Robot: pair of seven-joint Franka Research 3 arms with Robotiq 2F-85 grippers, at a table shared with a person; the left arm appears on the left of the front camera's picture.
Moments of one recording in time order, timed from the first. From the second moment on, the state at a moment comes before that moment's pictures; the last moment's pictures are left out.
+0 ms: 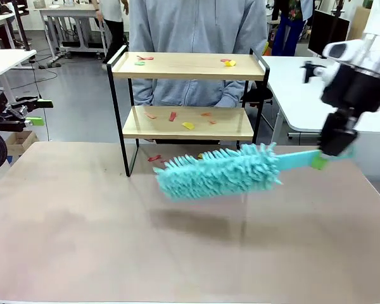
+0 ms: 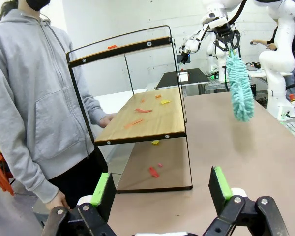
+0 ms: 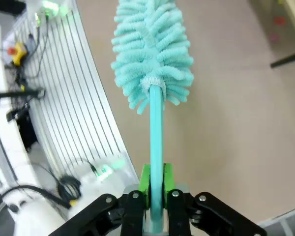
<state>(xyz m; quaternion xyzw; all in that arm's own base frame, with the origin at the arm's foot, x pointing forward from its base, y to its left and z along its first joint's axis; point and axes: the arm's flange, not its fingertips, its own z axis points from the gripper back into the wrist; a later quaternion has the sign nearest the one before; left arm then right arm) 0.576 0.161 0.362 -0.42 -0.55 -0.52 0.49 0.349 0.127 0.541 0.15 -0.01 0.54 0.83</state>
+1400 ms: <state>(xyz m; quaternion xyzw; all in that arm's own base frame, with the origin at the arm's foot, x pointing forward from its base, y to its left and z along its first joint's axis) 0.576 0.161 0.362 -0.42 -0.55 -0.52 0.49 0.353 0.252 0.509 0.16 -0.02 0.39 0.91</state>
